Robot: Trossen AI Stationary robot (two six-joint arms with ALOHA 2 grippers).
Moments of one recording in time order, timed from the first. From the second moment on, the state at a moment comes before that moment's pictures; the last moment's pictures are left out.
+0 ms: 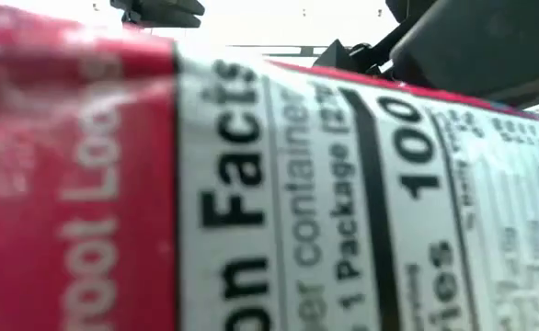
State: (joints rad) left arm -0.35 1.01 0.74 -0.01 -0.76 -0.26; right arm 0.61 2.05 1.13 0.32 0.11 0.21
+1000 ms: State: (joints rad) left arm -0.35 1.01 0.74 -0.05 -0.58 -0.13; right arm 0.61 2.05 1.18 0.30 0.25 0.22
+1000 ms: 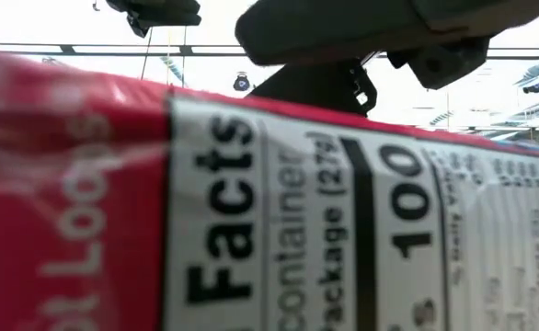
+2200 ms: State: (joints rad) left arm -0.35 1.01 0.74 -0.05 -0.58 0.24; right arm 0.65 2.07 1.18 0.30 0.22 0.26
